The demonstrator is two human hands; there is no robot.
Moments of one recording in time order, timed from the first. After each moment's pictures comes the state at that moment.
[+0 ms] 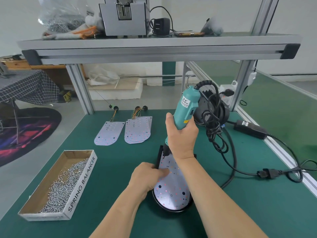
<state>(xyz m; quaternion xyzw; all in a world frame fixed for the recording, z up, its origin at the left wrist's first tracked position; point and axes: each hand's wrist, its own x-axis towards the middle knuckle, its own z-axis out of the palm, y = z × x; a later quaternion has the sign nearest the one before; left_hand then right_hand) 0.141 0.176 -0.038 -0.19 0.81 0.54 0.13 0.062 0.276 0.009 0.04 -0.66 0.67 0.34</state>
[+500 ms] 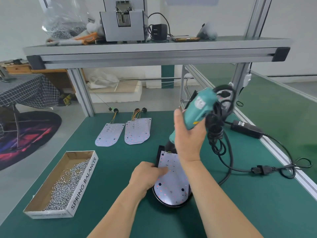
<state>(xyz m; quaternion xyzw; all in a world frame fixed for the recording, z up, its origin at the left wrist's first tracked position) 0.144 0.177 -0.037 -0.19 0.81 0.55 0.12 0.082 0.291 0.027 0.00 -0.61 0.71 0.36</state>
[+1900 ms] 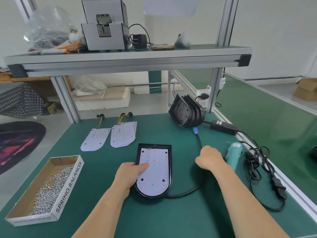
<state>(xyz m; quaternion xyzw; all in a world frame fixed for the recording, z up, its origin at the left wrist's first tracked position) 0.145 0.174 -0.045 -0.20 0.76 0.61 0.07 0.084 0.445 -0.031 -0.15 -0.97 0.19 -0.09</state>
